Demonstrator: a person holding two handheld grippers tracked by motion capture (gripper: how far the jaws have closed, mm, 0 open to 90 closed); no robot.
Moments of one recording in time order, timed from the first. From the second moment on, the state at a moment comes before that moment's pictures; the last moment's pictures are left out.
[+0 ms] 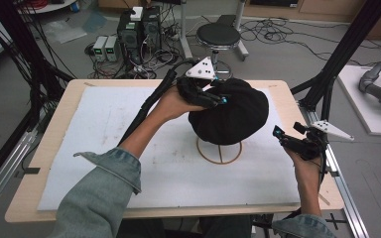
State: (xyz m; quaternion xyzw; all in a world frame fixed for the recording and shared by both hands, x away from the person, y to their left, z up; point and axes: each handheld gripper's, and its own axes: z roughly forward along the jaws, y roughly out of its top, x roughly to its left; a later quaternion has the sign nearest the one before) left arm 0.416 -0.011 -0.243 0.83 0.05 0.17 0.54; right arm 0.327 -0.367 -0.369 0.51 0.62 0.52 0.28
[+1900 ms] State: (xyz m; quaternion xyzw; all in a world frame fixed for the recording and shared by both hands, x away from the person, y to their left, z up) left arm 0.355 0.196 -0.325 0.76 0.27 0.27 0.53; right arm 0.335 -0.356 -0.375 0.51 0.63 0.52 0.26
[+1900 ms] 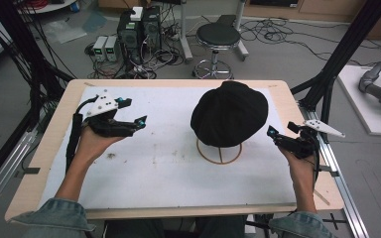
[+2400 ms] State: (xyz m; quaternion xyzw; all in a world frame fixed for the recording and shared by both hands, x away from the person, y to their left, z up) left arm 0.332 0.255 -0.364 0.70 0.35 0.31 0.53; right arm 0.343 -0.345 -0.380 0.51 0.65 0.51 0.26
